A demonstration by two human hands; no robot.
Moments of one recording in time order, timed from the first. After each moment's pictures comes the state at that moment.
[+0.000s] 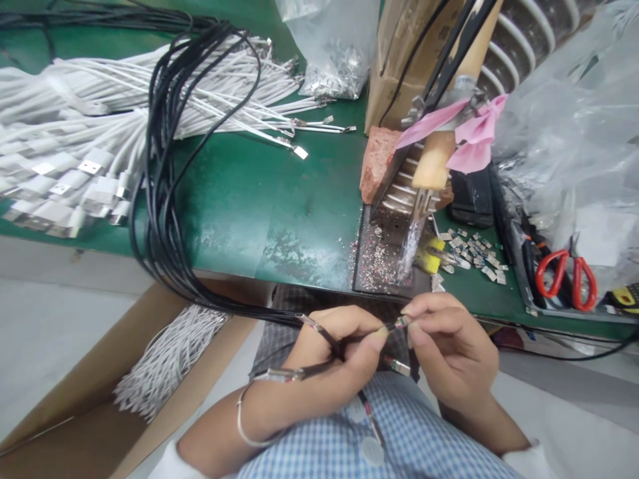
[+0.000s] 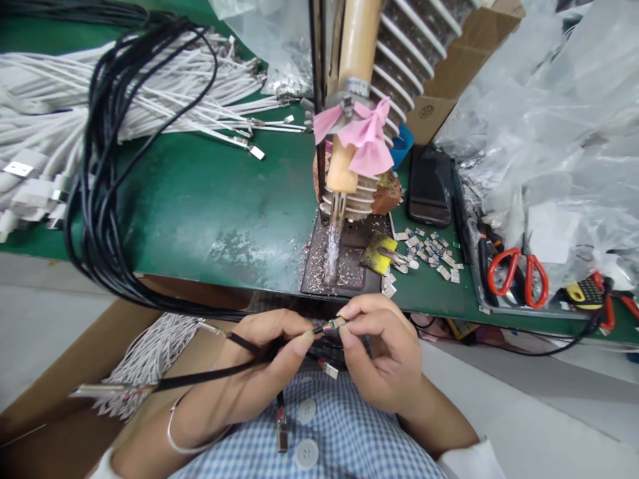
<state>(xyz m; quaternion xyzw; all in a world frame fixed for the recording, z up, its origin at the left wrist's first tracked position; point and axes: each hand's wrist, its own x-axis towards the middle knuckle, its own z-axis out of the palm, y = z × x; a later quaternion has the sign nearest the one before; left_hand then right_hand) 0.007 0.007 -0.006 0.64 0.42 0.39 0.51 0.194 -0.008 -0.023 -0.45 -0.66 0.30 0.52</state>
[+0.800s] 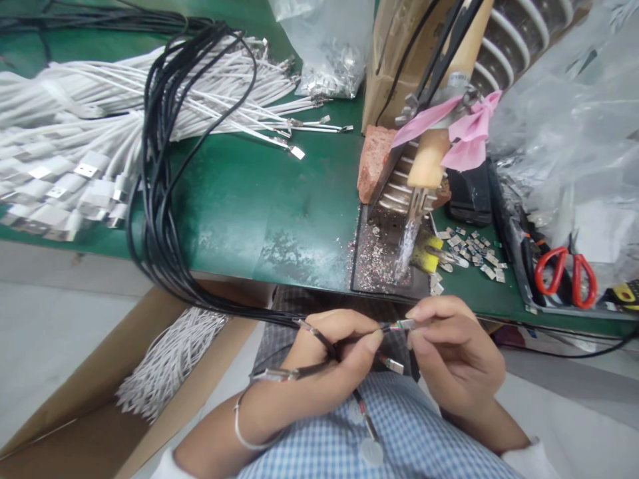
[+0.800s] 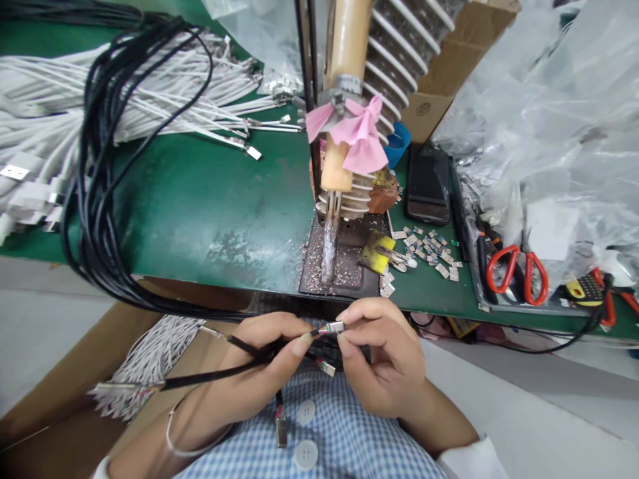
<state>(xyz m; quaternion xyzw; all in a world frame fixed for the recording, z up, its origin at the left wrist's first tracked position) 0.006 0.004 -0.013 0.65 0.40 0.42 0.49 0.196 -0.010 -0.022 -0.42 -0.69 0.26 0.53</state>
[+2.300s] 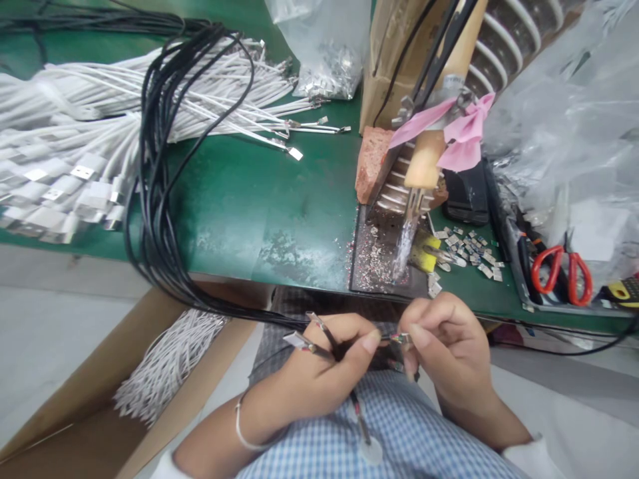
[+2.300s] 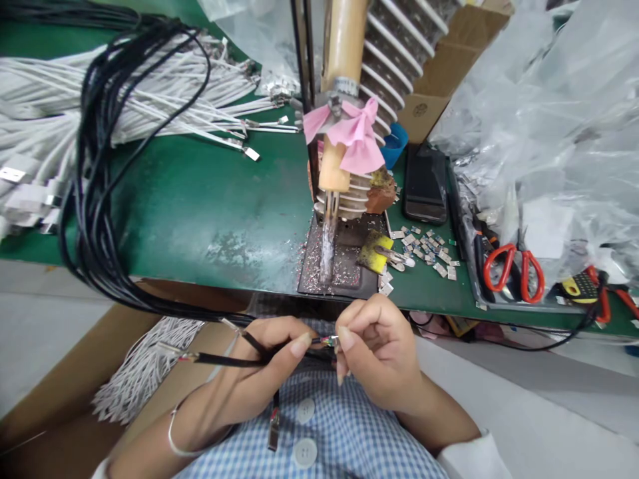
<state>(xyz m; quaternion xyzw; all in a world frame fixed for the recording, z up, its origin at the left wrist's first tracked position) 0.003 0.002 -0.018 0.64 0.38 0.36 0.56 0.188 -0.013 -0.021 -0.38 -0.47 0.58 0.55</state>
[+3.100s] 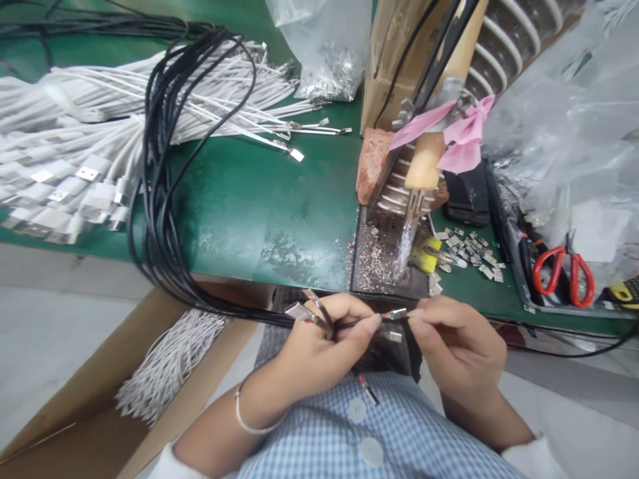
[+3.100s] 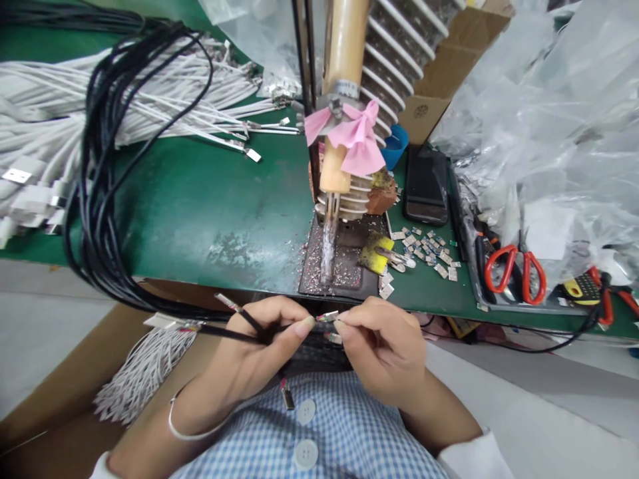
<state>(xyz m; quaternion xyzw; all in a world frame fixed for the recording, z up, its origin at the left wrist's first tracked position) 0.007 0.014 -0.013 0.59 0.46 0.38 0.55 0.193 -0.005 -0.019 -0.47 -0.64 0.31 0.53</state>
